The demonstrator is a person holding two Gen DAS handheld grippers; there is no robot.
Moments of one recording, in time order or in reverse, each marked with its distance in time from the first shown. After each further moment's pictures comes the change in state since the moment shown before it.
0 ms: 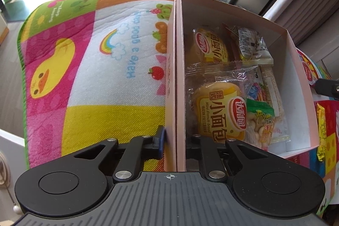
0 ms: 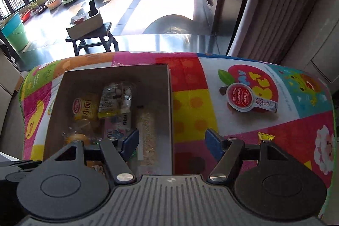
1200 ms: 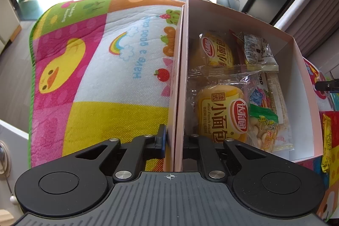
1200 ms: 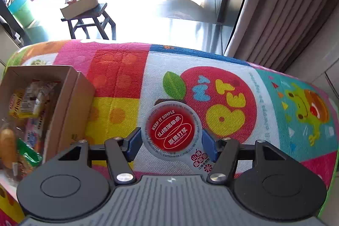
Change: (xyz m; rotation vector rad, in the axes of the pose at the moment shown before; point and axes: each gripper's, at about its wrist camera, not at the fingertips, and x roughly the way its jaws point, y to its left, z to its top) left arm -0.003 -0.005 -0.008 -0.052 -0.055 0.055; right arm 0.081 -0.117 0.049 -0.084 0.107 0.097
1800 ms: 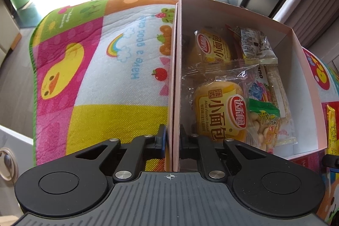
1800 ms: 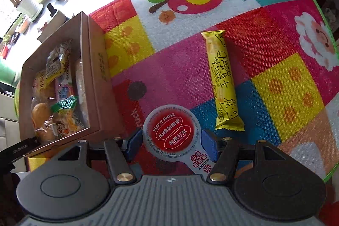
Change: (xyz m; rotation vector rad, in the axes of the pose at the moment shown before) left arm 0.000 -0.006 0.001 0.050 0.015 0.027; right arm -0.045 0.041 -0.133 0.475 0.097 0.024
